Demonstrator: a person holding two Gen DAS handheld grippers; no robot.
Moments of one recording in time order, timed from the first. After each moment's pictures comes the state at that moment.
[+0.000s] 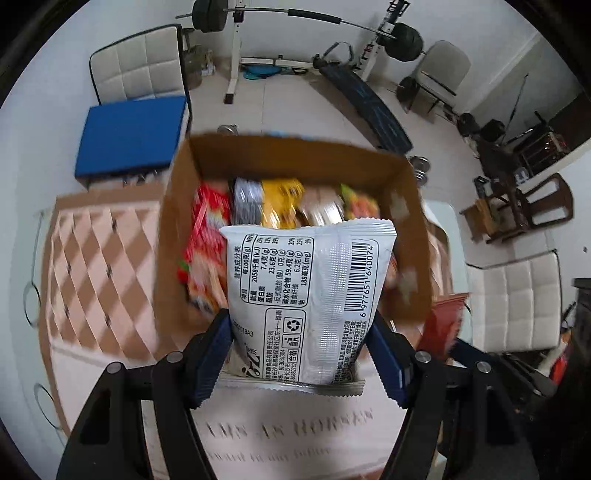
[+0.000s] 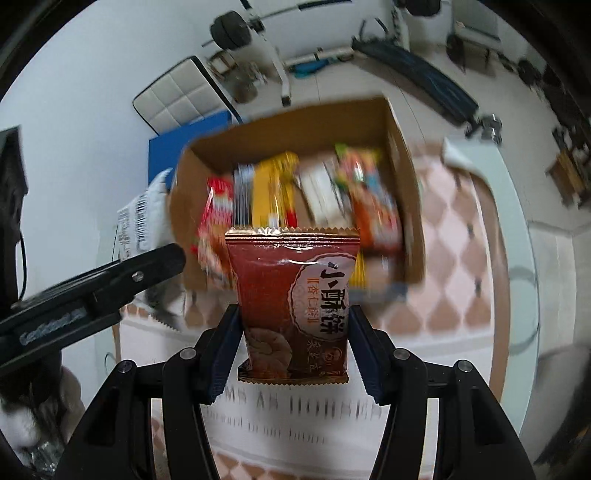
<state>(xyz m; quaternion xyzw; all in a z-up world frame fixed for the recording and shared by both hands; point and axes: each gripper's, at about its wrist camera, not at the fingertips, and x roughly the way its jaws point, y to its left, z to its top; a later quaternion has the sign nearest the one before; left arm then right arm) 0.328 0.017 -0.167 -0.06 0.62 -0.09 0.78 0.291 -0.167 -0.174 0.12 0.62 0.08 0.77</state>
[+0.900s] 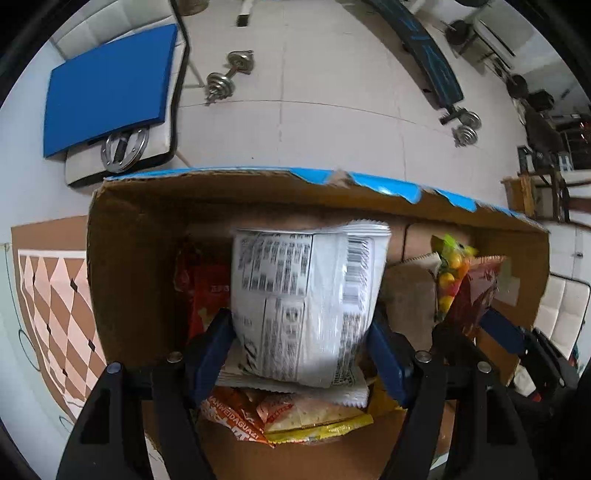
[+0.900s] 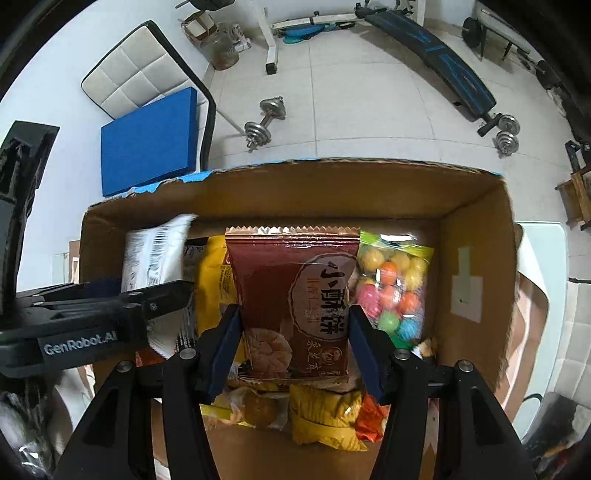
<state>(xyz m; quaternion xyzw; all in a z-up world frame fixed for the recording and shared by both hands) 0.497 0.024 -0.303 -0.06 0.75 -0.04 0.65 0.492 -0.126 -0.355 0.09 0.69 0.07 0.71</state>
